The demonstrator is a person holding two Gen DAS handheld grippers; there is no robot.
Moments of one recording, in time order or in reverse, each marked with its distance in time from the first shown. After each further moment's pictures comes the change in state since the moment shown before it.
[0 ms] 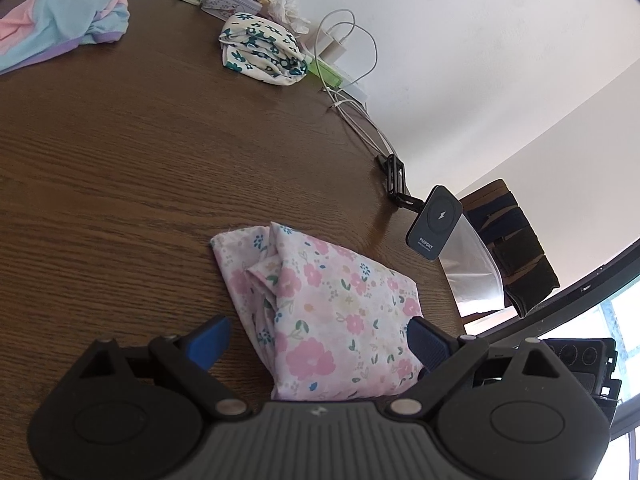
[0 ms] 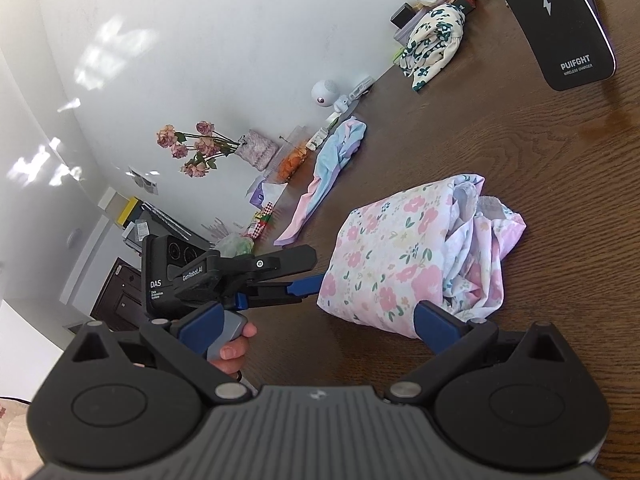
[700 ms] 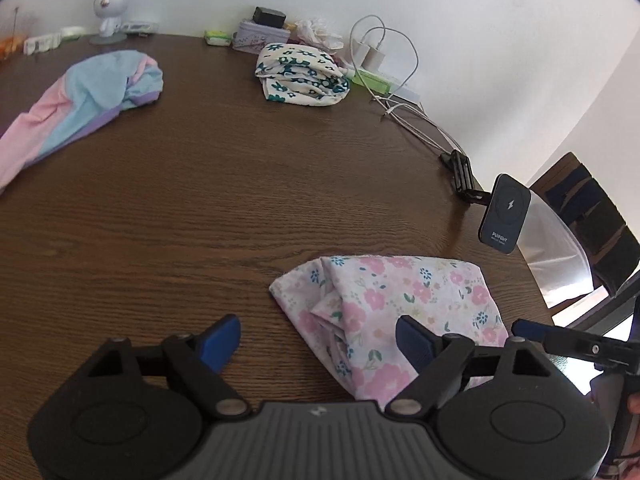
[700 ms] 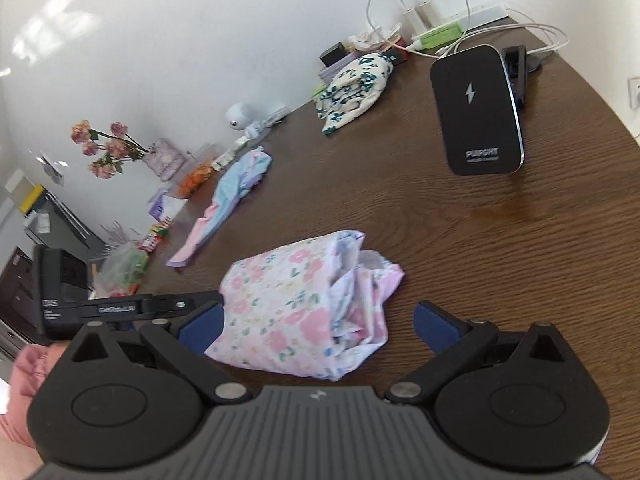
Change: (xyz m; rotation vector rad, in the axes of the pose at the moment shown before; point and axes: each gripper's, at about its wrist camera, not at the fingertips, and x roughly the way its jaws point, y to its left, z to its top) left arm 0.000 -0.032 0.000 0.162 -0.036 0.332; right arm -0.015 -0.006 0.027 -0.113 -0.050 -0.376
